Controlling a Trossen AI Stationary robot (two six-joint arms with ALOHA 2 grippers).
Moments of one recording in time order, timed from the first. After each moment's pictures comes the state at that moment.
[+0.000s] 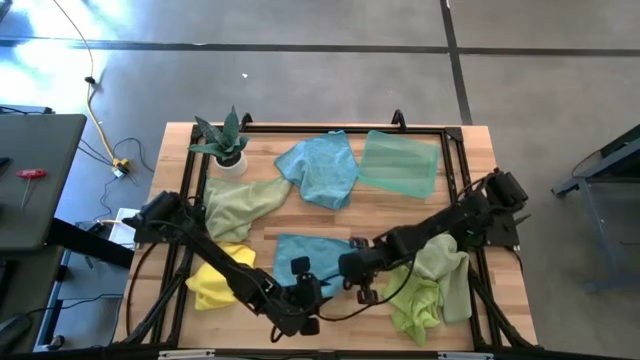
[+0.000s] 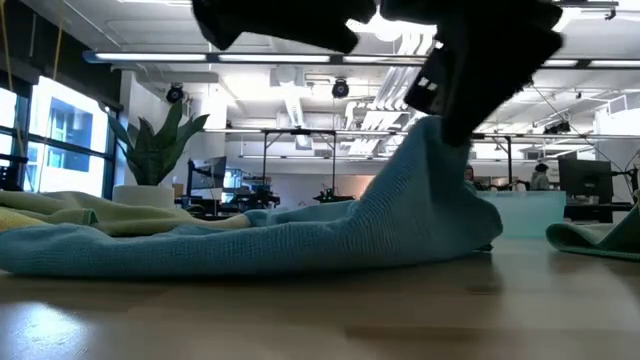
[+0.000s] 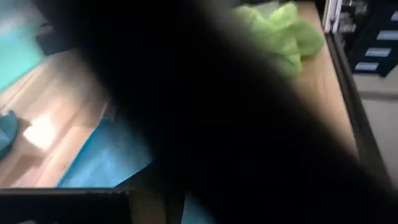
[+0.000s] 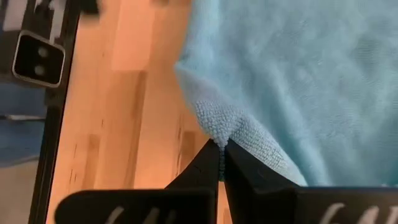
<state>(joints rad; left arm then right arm) -0.52 1.96 1.34 -0.16 -0.70 -0.48 0.41 1.76 1.19 -0.44 -0.06 0.36</state>
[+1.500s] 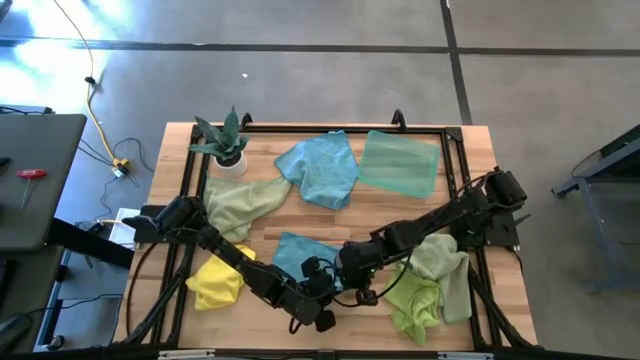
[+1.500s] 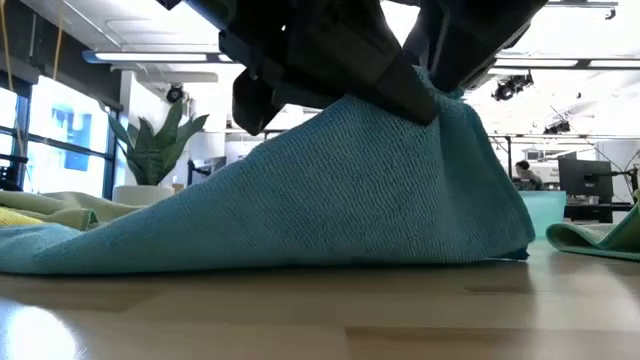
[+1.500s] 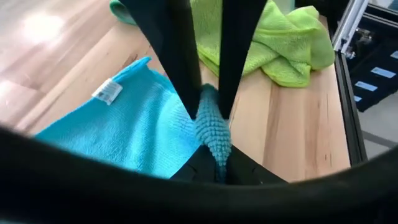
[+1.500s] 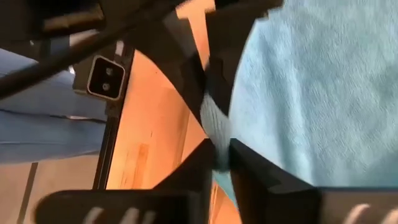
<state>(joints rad) -0.45 2.07 1.34 0.00 -0.58 -0.68 0.37 1.76 1.21 -0.39 -0.23 0.34</state>
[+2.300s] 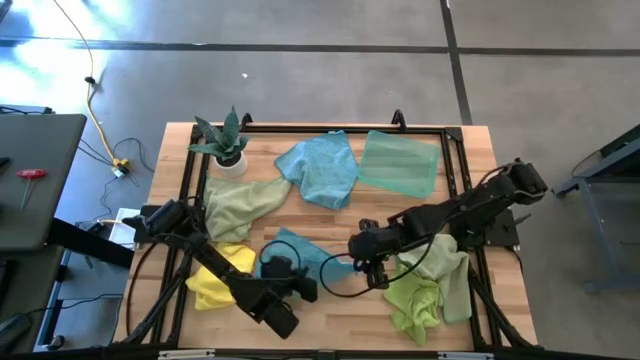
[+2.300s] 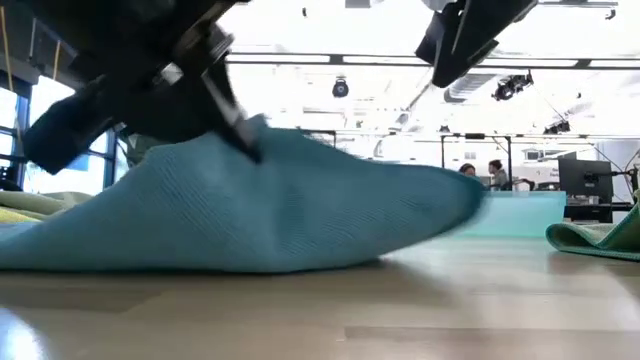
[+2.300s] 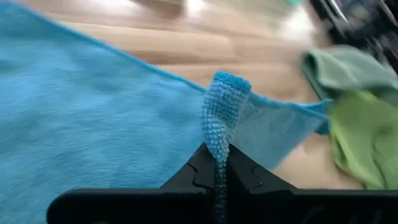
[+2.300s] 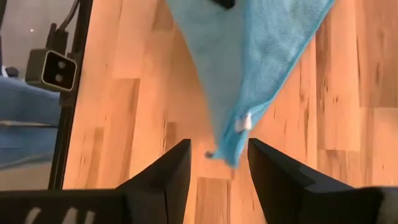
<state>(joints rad) -0.57 2.04 1.34 -0.69 -0.93 -2.01 0.35 1.58 1.21 -0.63 -0.03 0.32</state>
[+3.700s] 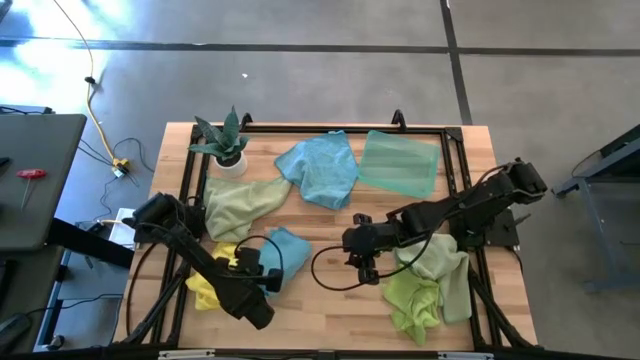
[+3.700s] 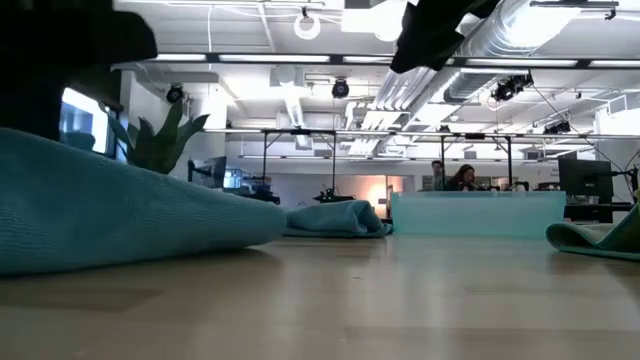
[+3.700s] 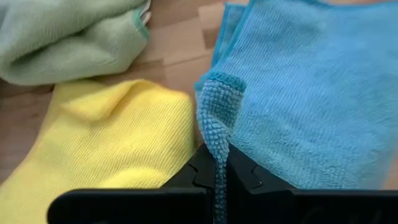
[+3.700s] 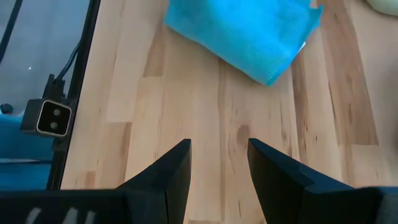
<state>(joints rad) -0.62 1.93 1.34 -1.32 -0.41 -2.19 0.32 1.58 1.21 -0.51 0.03 0.31</state>
